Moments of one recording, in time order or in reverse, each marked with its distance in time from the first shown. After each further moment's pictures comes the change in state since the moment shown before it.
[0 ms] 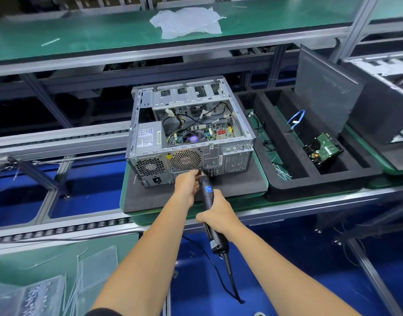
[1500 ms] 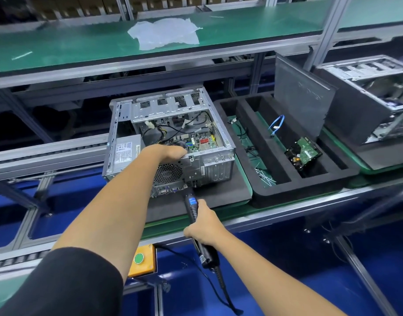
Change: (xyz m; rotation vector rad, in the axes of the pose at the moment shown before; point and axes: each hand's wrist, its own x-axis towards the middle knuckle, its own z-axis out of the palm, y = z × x) left_hand 0.012 0.134 0.054 1.444 -0.372 0.026; right_hand 0.005 -0.007 -0.016 -0.111 -0.066 0.034
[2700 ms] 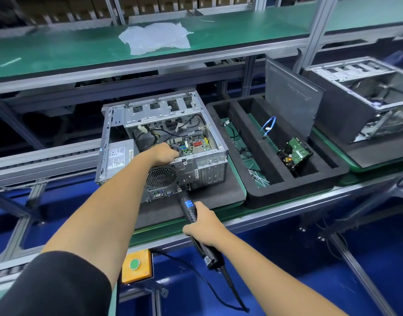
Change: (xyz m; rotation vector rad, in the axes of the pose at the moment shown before) left_hand 0.004 -0.007 -0.004 0.165 0.238 0.173; right_hand -0.006 0.004 -0.012 0.025 0.011 -0.045
